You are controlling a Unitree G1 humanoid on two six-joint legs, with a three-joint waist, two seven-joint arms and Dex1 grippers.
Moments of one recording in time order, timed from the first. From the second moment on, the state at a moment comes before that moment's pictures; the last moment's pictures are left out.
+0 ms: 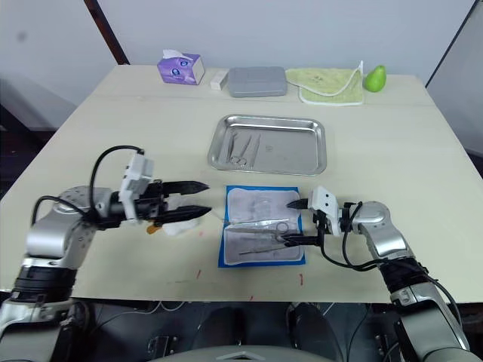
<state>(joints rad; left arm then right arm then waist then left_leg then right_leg) -0.26 0.82 0.14 -0.04 -0.55 0.42 -1.38 -0.40 -0.46 0.24 0.33 0.19 0.02 1.25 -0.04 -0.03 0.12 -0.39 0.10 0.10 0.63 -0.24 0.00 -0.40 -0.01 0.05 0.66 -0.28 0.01</state>
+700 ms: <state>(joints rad) -0.29 0.81 -0.02 -0.11 -0.43 0.35 -1.34 -0.38 -0.48 0.22 0.32 0.21 -0.01 1.28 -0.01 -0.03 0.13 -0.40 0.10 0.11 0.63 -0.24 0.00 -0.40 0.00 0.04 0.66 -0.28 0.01</state>
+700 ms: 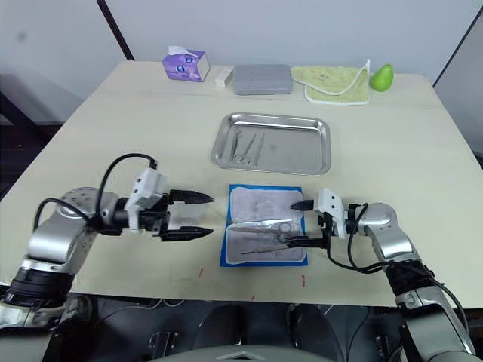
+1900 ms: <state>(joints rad) -0.49 0.60 -0.32 0.16 -0.05 0.04 -1.23 -0.37 -0.46 0.22 0.28 0.21 0.02 1.23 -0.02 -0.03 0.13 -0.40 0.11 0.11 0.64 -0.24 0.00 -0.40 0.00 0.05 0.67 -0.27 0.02</state>
